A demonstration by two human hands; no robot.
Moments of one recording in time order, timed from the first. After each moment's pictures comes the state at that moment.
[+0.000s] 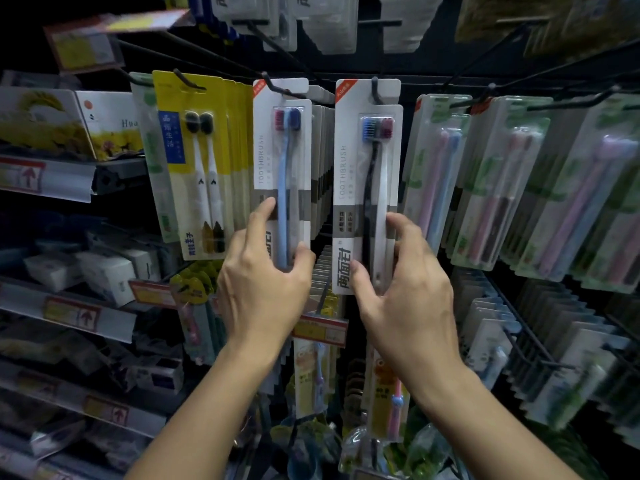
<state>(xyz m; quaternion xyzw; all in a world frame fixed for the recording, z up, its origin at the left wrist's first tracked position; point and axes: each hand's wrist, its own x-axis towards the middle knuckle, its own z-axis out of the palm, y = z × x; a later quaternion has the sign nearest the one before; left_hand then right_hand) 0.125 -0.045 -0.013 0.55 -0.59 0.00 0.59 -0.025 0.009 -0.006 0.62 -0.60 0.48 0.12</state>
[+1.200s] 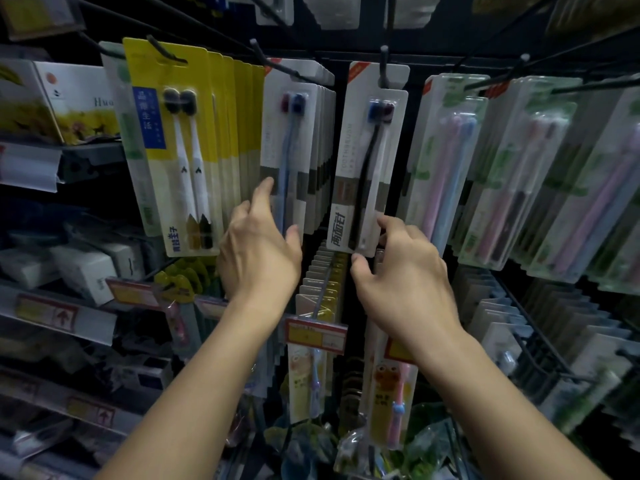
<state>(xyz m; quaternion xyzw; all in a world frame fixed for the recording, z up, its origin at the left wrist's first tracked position) 0.116 -0.097 0.001 0.63 -0.59 0.03 0.51 -0.037 -0.030 0.008 0.62 -0.68 0.38 0.06</state>
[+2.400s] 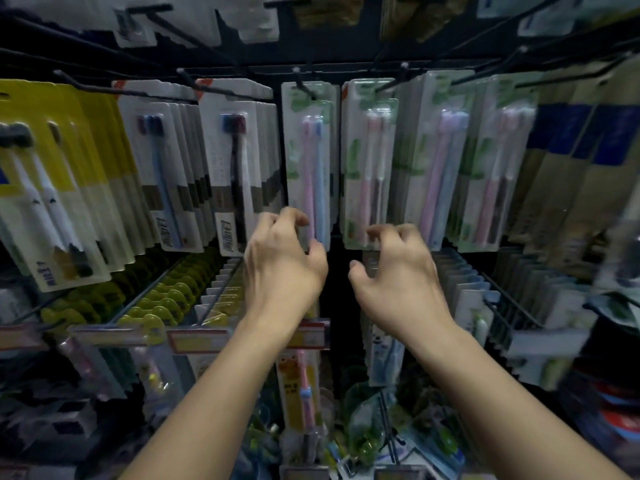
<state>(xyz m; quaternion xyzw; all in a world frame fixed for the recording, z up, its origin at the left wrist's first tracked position) -0.028 -0.046 0.007 0.51 -0.71 -0.03 0.49 -0.164 0.020 -0.004 0.56 -0.72 0.41 0.06</state>
